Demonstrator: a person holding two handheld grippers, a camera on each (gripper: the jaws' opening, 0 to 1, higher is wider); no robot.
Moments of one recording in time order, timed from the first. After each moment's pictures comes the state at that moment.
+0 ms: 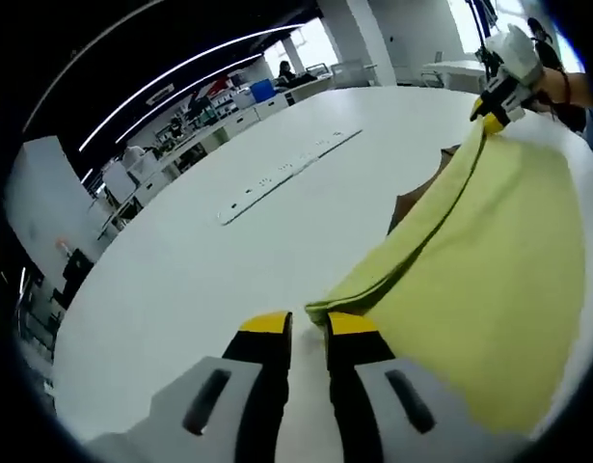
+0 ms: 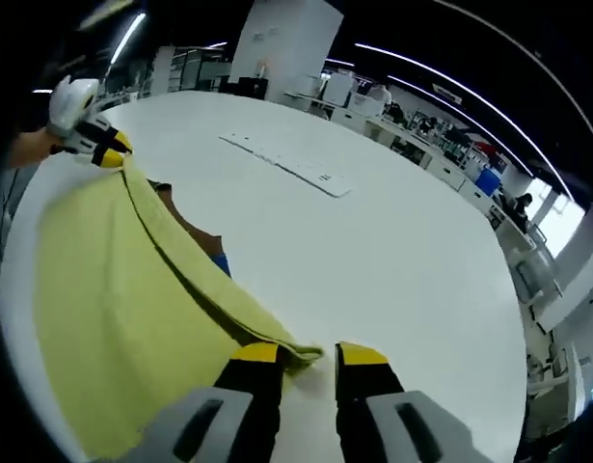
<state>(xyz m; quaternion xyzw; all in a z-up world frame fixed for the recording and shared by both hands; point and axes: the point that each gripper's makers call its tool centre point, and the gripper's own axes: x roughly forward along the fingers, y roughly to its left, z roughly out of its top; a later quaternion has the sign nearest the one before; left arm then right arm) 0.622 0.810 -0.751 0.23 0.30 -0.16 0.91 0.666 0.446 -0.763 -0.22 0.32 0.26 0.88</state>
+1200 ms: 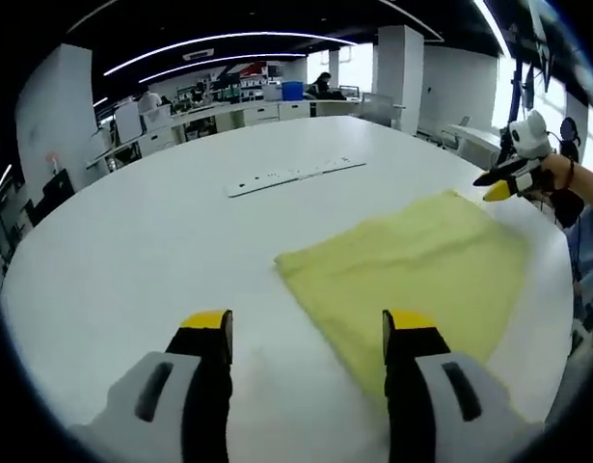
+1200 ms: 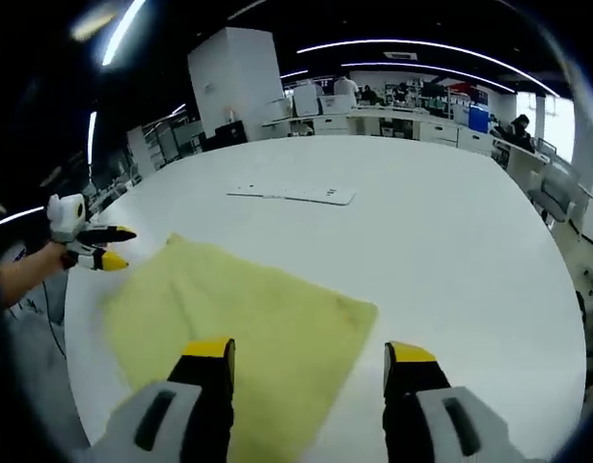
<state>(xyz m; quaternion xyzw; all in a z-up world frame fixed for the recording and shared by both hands) 0.550 0.808 -0.725 0.07 0.31 -0.18 0.93 0.598 0.469 -0.727 -0.04 0.36 0.31 0.88</state>
